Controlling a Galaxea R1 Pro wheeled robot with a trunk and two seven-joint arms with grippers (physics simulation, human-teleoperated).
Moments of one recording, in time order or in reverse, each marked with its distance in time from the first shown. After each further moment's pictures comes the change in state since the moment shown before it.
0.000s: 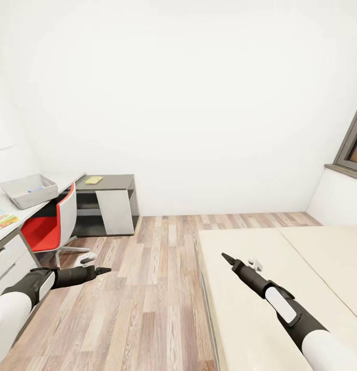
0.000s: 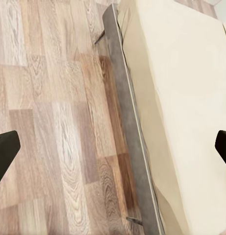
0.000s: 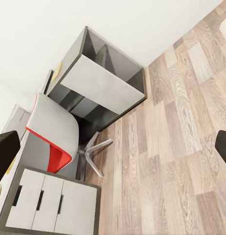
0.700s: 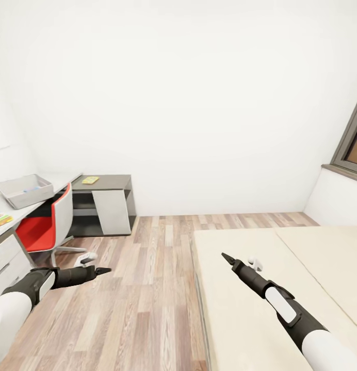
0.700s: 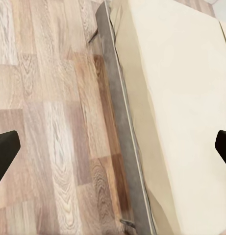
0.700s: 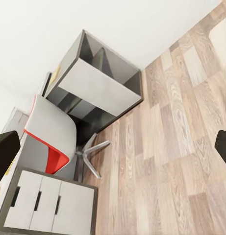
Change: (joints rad) left arm 0.000 0.000 -0.002 0.000 0.000 0.000 0.000; right arm 0.000 0.000 0.000 0.000 0.000 0.000 -0.001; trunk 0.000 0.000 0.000
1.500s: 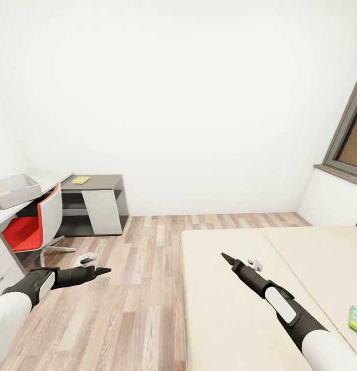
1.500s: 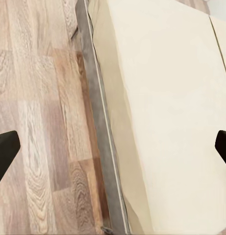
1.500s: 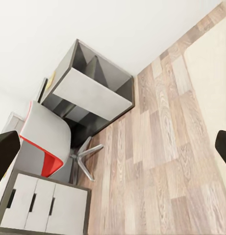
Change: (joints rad) left arm 0.001 0.000 0.000 0.000 0.000 0.000 0.000; right arm 0.000 0.001 0.000 0.000 0.000 -0.001 0.000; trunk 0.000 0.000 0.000
